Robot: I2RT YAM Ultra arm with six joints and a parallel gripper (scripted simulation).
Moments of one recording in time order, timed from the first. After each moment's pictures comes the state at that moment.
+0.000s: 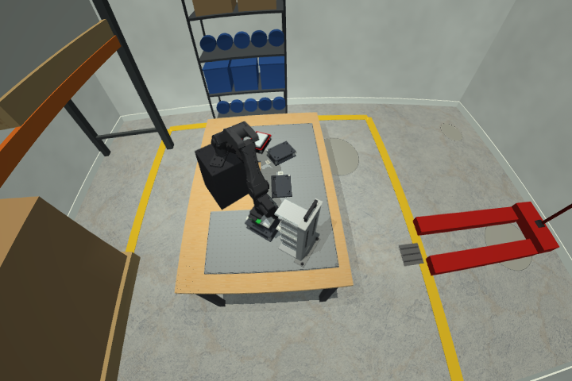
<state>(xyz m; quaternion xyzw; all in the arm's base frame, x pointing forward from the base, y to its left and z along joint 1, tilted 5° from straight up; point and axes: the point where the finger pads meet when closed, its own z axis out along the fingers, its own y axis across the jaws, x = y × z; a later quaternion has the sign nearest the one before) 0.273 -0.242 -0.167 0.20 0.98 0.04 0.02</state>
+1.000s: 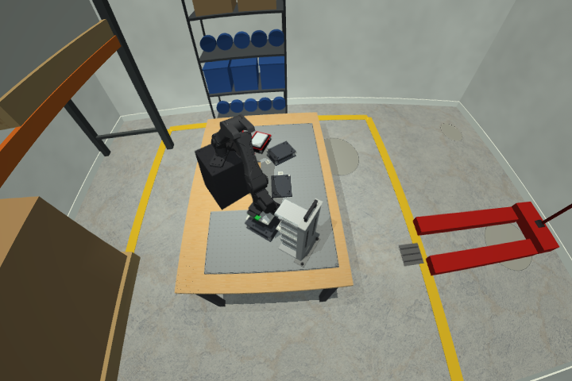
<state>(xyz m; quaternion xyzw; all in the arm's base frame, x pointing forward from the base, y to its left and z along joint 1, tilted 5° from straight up) 0.270 -0.245 -0.129 0.20 0.98 0.04 0.02</state>
